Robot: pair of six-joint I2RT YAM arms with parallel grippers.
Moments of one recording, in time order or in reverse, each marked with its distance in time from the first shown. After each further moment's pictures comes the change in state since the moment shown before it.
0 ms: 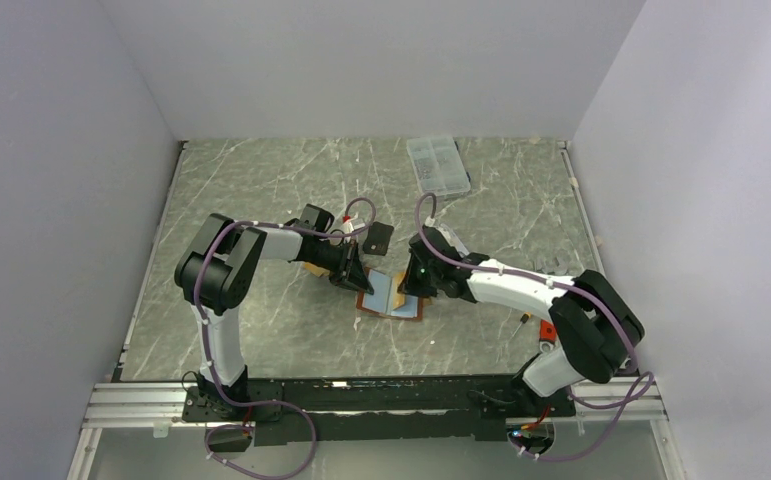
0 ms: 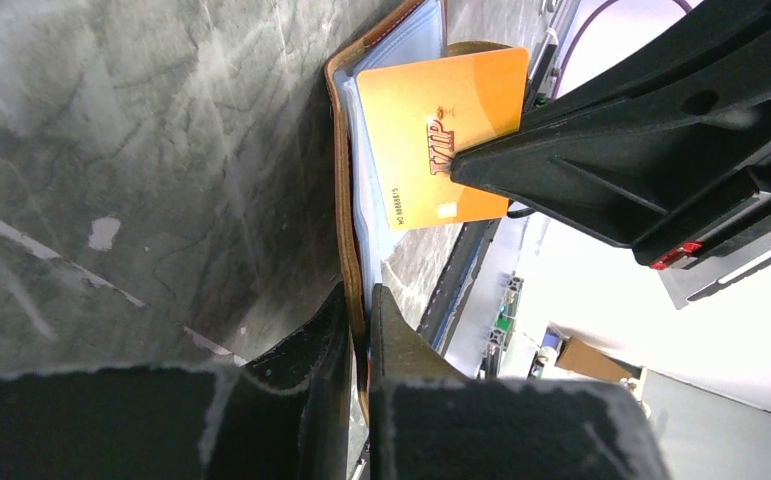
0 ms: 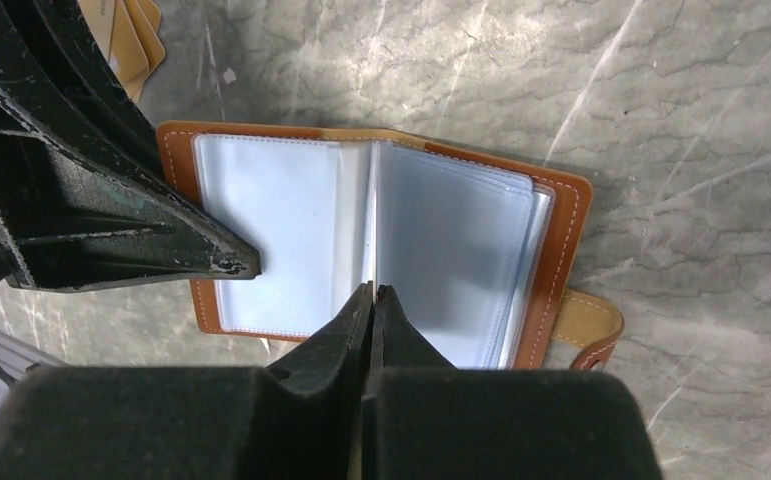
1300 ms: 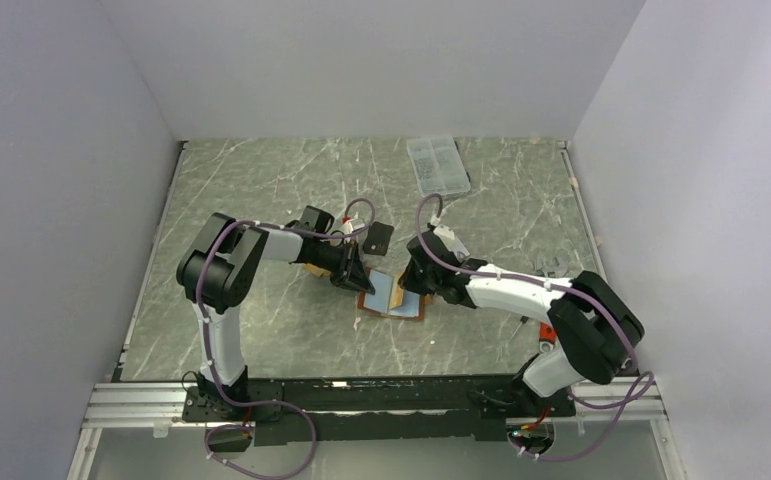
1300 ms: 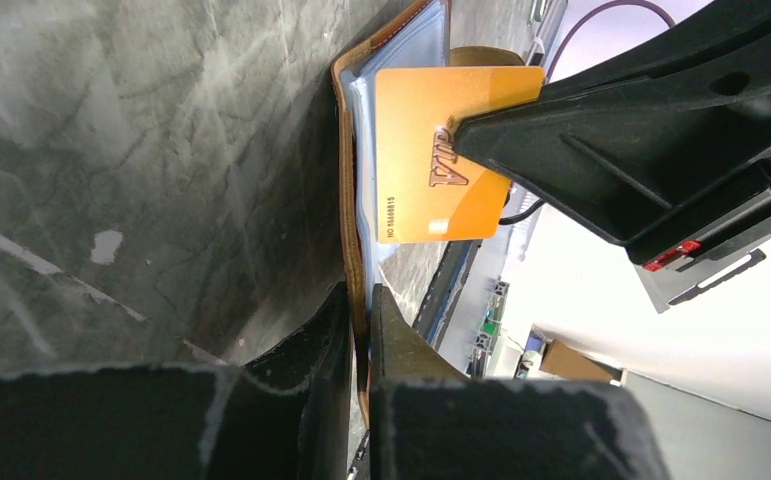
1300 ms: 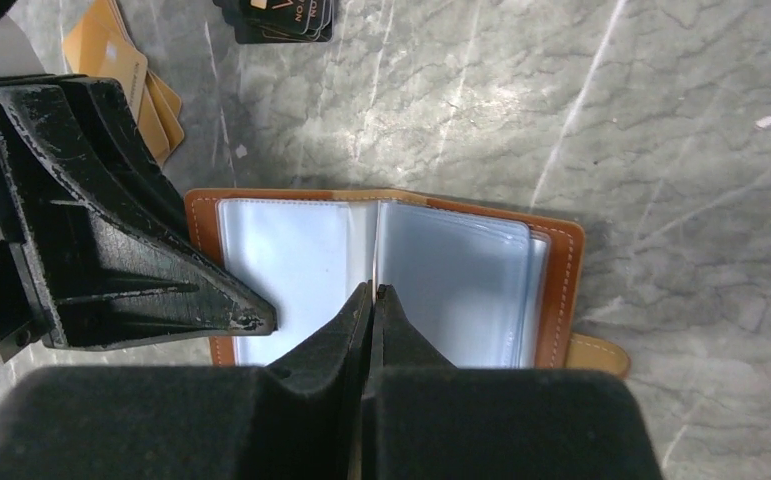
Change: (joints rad) left arm 0.000 0.015 -0.018 0.068 0.018 -0.060; right arm 0.031 -0.031 -0.073 0.133 0.154 0.070
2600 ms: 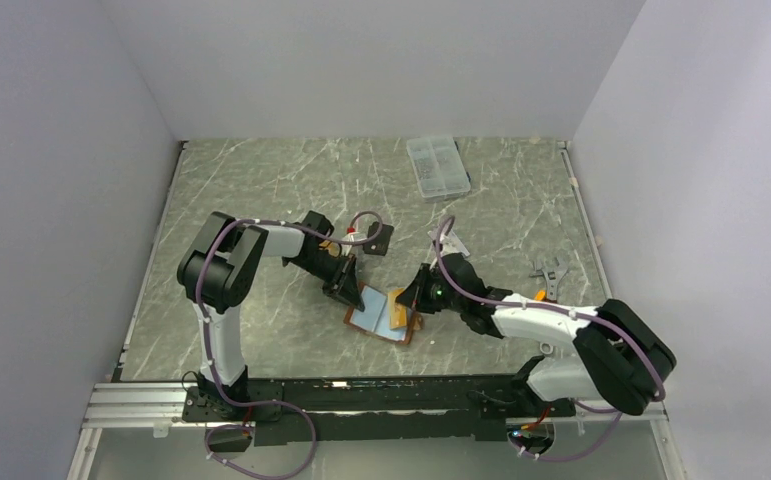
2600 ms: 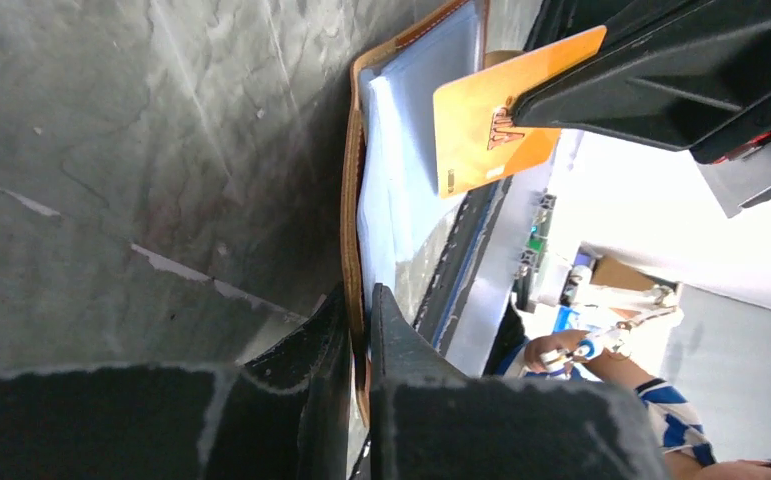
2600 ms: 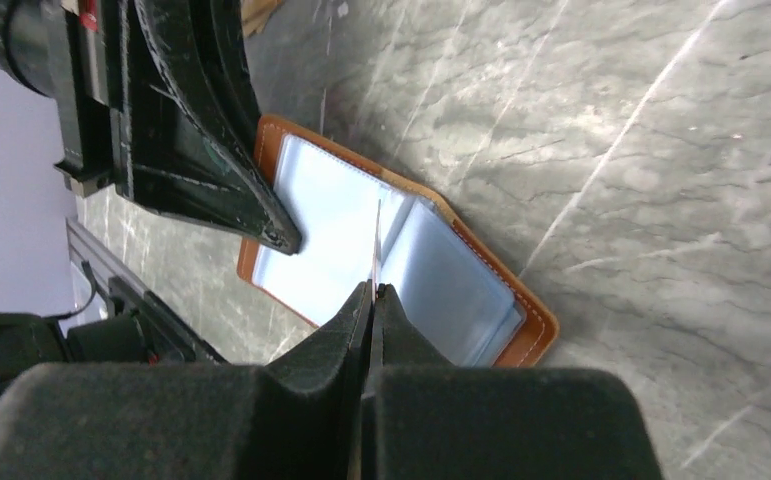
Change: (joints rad) left arm -0.002 0.005 0.071 -0.436 0.000 0.462; right arm -0.023 -0.156 -0.270 0.313 -0.307 -0.083
